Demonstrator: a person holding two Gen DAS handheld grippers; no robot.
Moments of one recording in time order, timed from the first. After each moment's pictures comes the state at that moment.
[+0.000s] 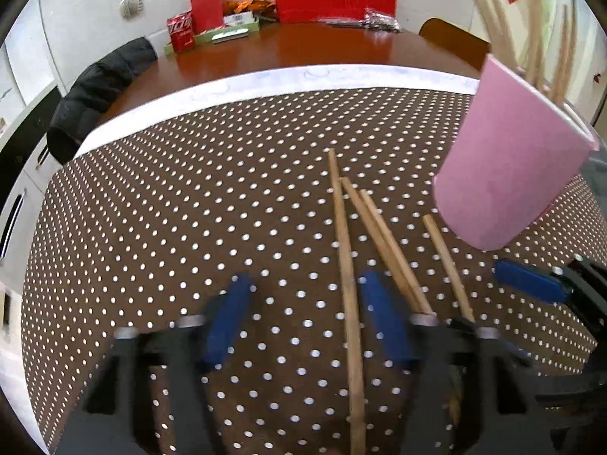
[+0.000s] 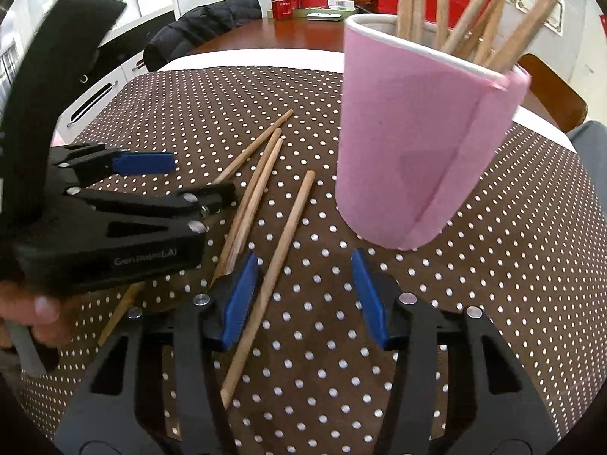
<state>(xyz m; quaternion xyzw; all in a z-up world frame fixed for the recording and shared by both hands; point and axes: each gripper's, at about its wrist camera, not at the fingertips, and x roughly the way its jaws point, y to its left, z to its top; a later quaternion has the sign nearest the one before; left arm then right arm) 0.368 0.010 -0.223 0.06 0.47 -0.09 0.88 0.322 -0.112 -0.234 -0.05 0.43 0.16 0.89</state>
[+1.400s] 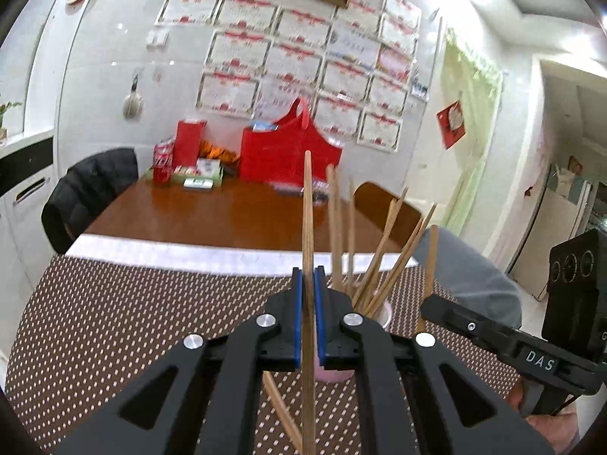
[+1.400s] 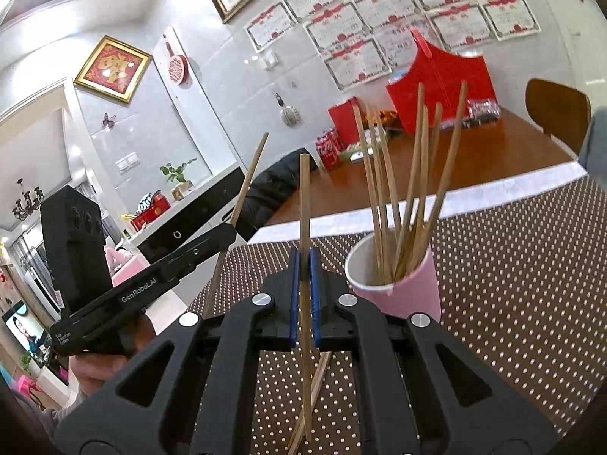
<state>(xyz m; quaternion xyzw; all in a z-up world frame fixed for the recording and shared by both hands) 0.277 0.003 -0.080 -0.07 0.20 -0.18 0.96 0.274 -0.220 -0.120 0.19 0.21 0.29 0.92</state>
